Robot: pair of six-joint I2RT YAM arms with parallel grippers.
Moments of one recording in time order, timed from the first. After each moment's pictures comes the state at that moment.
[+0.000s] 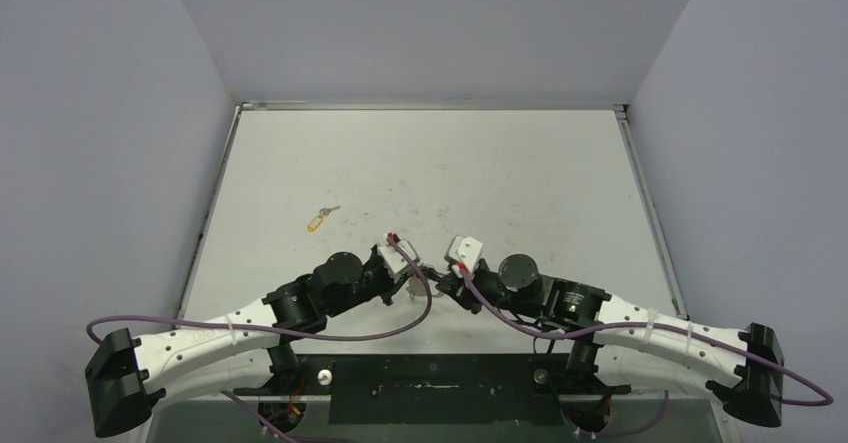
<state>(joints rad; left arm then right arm) -1.07 0.85 0.49 0.08 -0.08 0.05 1.10 0.83 0.60 -0.12 -0.02 -0.04</state>
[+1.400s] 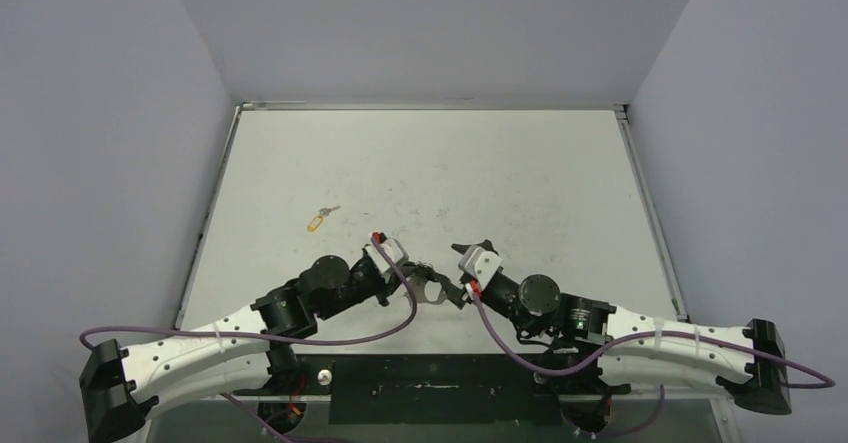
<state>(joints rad) -1.07 0.78 0.48 0.09 -0.09 -0.03 1.30 0.78 0.49 0.20 0.39 -0.25</state>
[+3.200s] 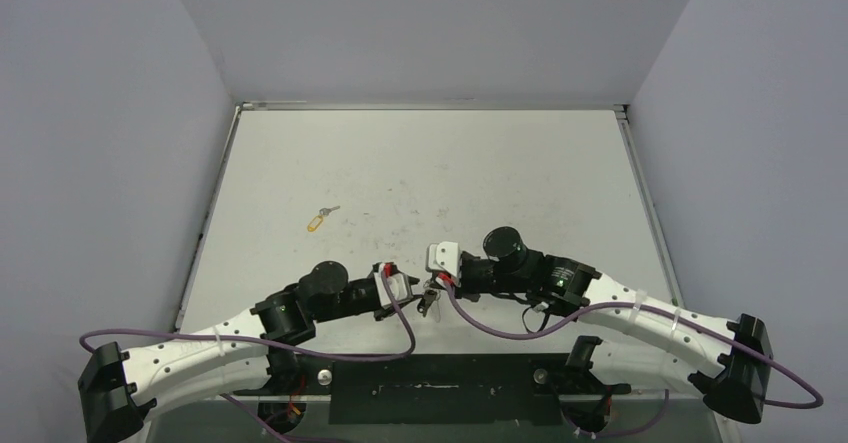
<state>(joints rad) -1.07 0.74 0.41 0.11 0.18 0.23 1.03 1.00 0.76 -0.25 -0.34 -0.42</state>
